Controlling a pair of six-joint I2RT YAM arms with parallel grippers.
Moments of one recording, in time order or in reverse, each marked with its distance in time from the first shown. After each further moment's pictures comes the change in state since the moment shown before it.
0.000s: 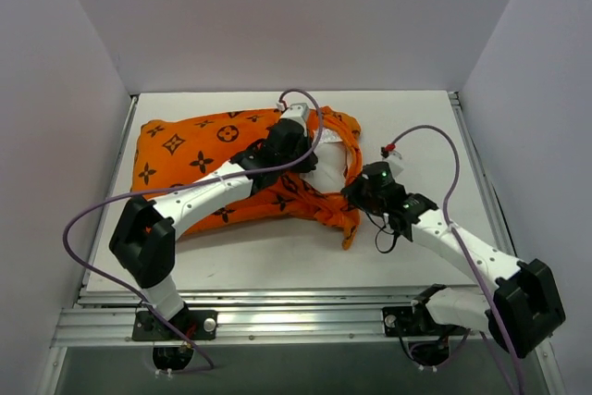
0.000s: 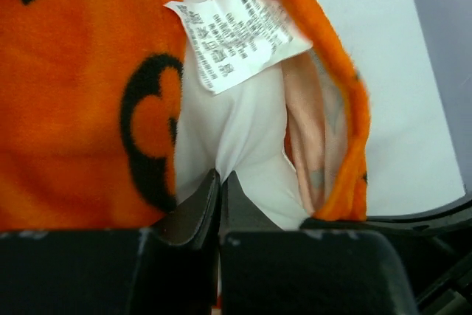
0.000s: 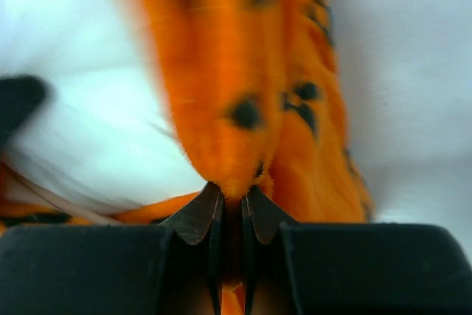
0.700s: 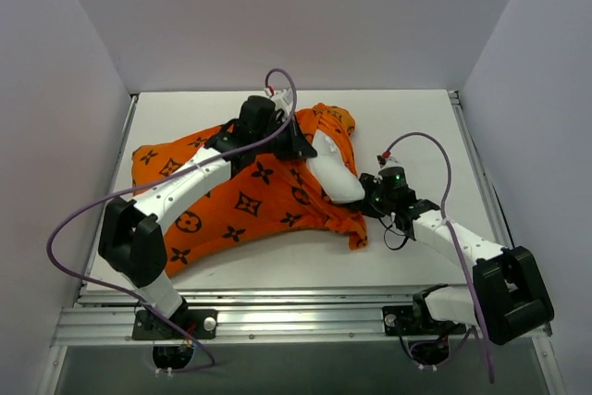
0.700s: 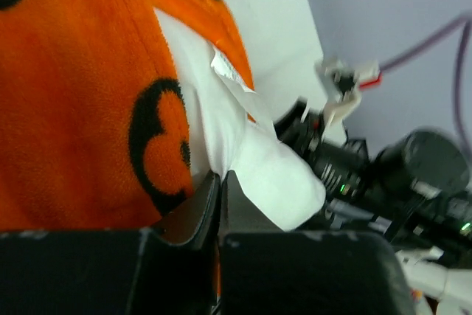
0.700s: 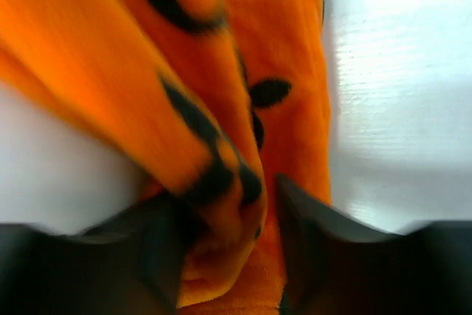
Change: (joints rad) left arm 0.165 -0.026 0.087 -0.079 0.496 -0.114; right arm -0.214 0.027 -0.213 0.218 -0.339 -0.293
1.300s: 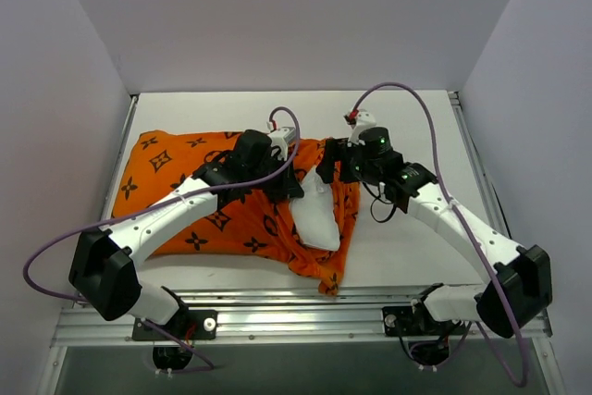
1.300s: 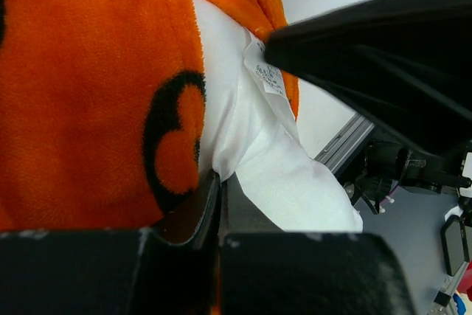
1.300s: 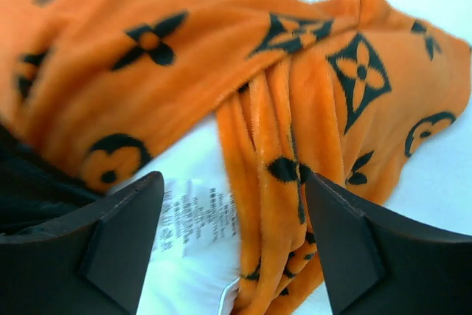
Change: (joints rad) left arm -0.092 -0.235 -0.289 -0.106 -0.039 0.210; right arm 0.172 0.009 0.506 -0.293 0.075 -0.286
